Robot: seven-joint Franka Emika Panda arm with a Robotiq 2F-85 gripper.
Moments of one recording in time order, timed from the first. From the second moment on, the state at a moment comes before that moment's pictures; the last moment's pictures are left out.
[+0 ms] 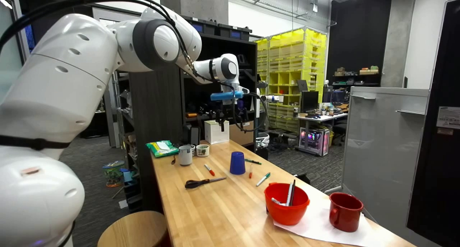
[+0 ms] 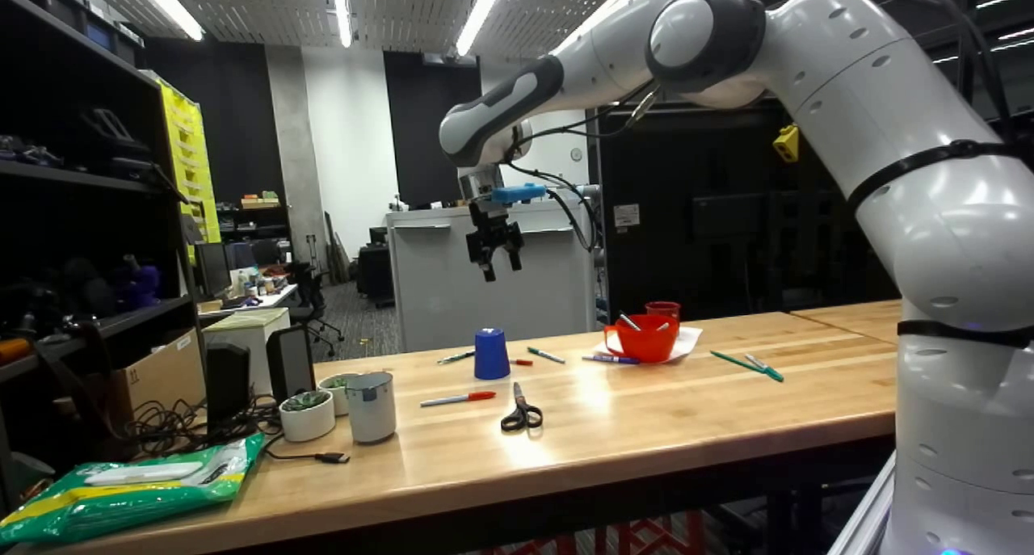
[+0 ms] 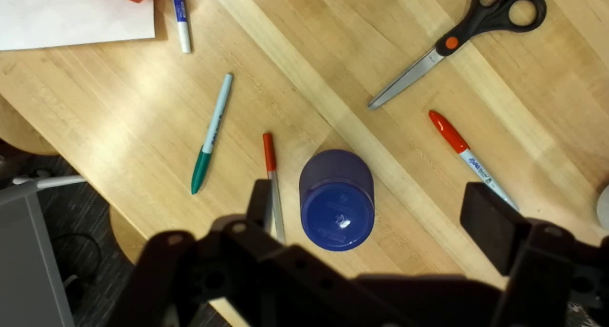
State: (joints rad) arm 0.06 0.50 0.03 -1.33 -0.15 1.73 -0.14
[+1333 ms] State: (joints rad) arm 0.03 0.66 0.04 -1.43 -0.07 2.09 -0.23
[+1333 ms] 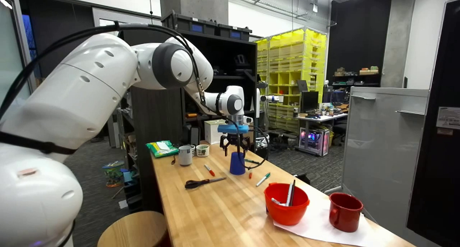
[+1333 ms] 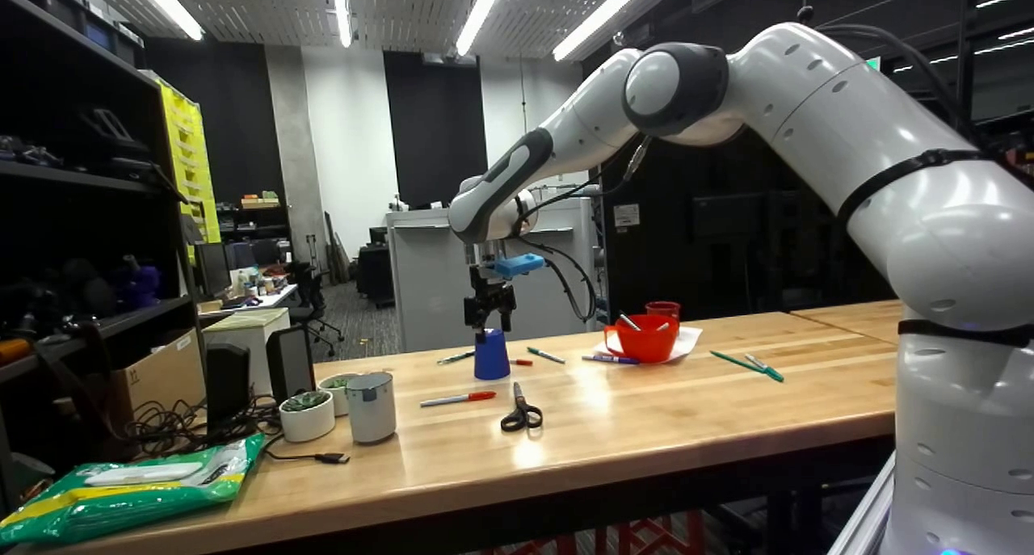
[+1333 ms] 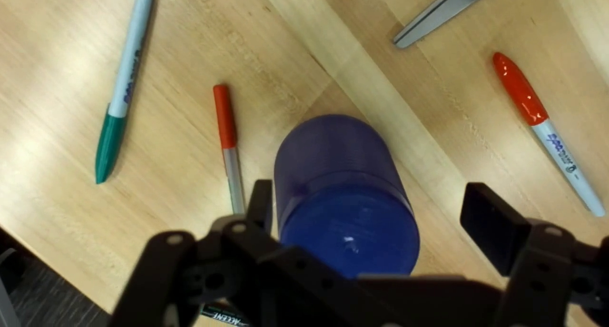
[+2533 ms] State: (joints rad) arm 0.02 0.68 0.08 -1.45 -0.07 2.21 -0.32
